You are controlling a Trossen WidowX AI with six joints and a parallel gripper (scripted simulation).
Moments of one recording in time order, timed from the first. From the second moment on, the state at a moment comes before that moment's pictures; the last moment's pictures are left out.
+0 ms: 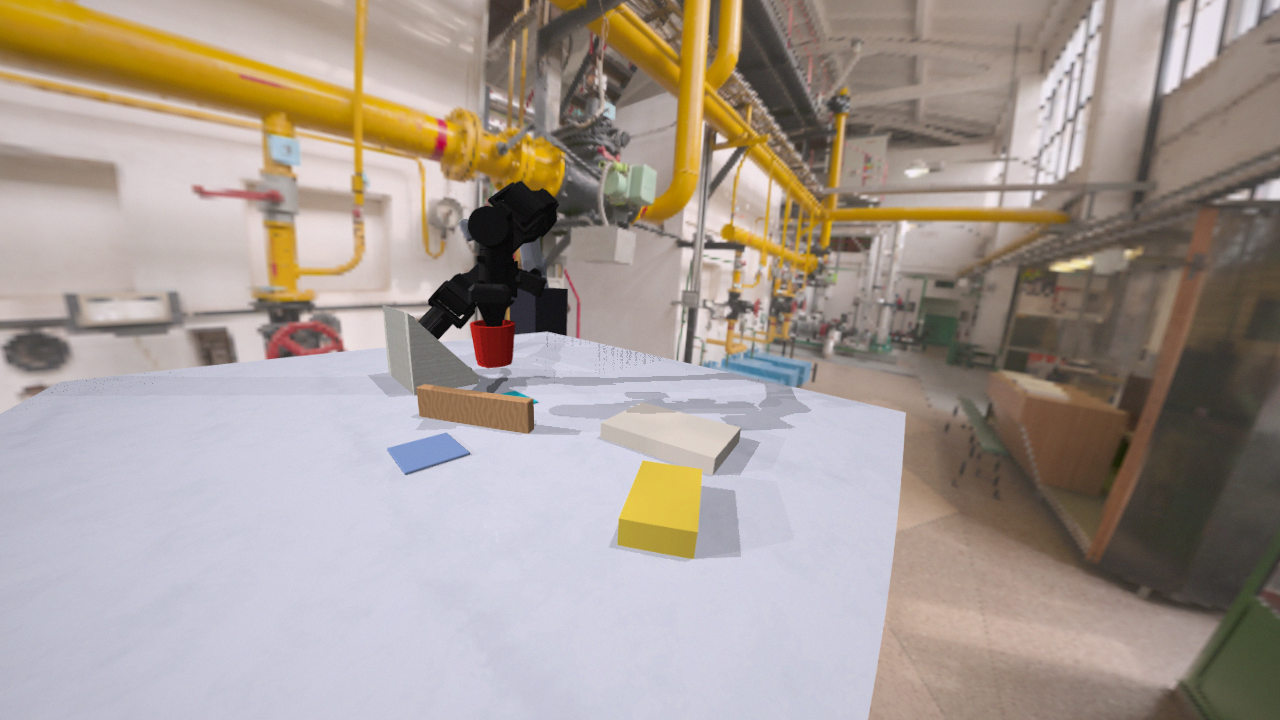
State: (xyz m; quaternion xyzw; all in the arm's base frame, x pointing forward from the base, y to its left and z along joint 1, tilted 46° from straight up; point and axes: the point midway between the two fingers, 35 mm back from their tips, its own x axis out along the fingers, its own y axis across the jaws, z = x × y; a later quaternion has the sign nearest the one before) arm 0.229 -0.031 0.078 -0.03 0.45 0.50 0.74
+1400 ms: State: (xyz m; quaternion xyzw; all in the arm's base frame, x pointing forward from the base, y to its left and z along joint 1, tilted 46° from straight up) arm 0.216 0.009 0.081 -0.03 0.45 0.50 0.74
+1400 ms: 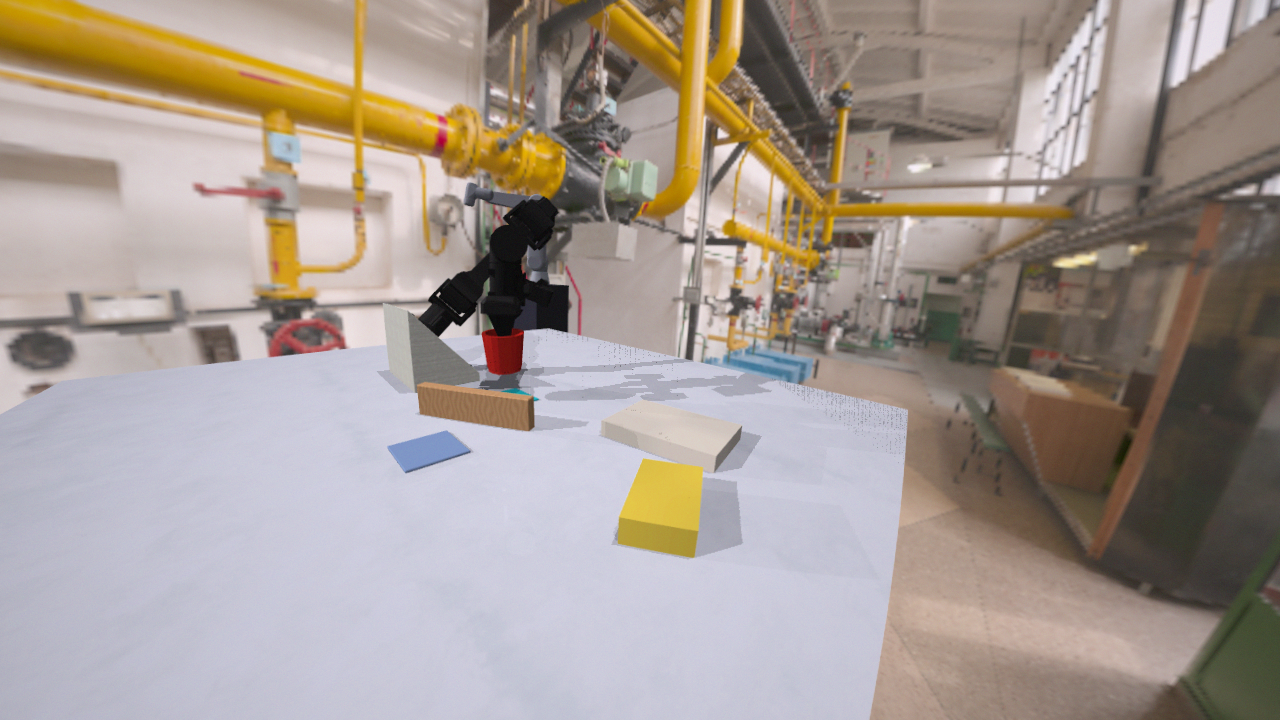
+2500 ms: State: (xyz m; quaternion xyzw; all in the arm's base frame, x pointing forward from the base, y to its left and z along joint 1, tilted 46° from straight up) arm 0.219 0.039 0.055 -0.03 0.45 0.50 0.74
